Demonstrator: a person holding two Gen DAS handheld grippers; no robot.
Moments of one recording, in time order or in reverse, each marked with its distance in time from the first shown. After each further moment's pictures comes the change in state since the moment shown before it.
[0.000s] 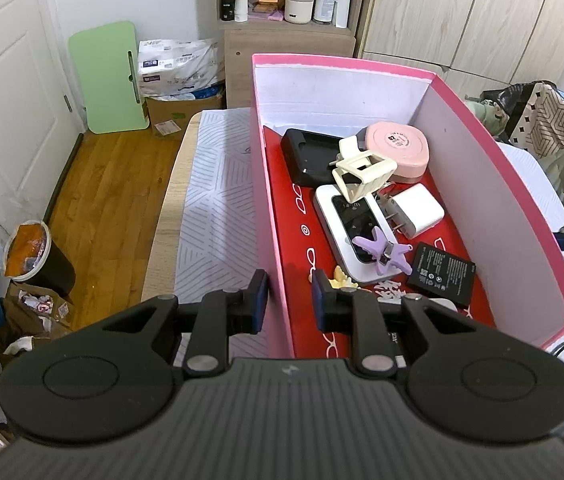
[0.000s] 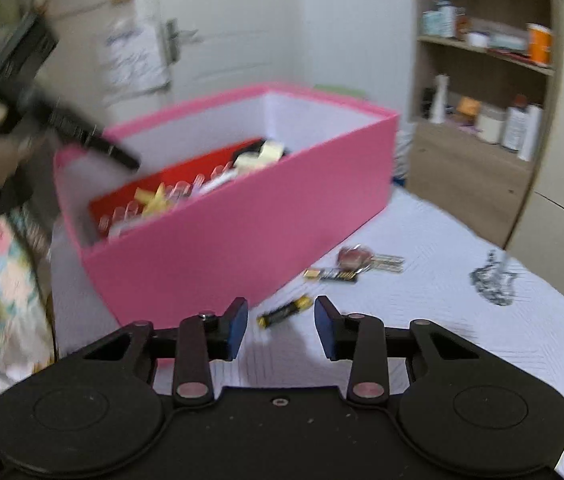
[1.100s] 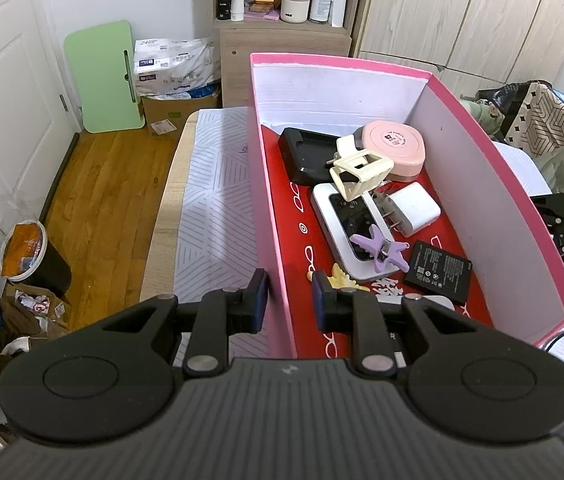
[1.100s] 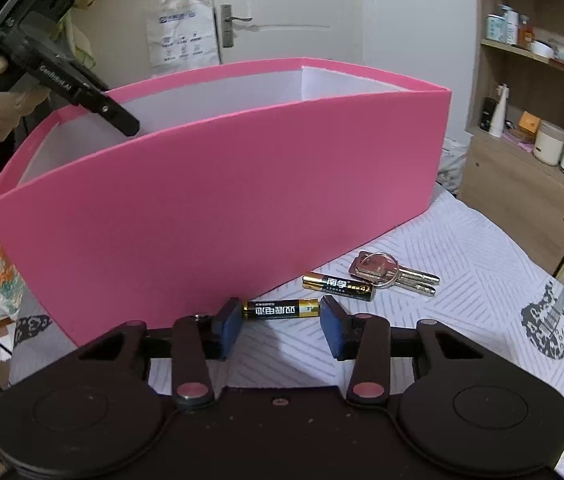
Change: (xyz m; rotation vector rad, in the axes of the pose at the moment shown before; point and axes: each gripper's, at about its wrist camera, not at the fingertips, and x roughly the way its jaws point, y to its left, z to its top) left arm -0.001 0.002 0.000 -0.002 0.004 -0.016; right arm 0.050 -0.028 -0.007 -0.104 -0.022 0.137
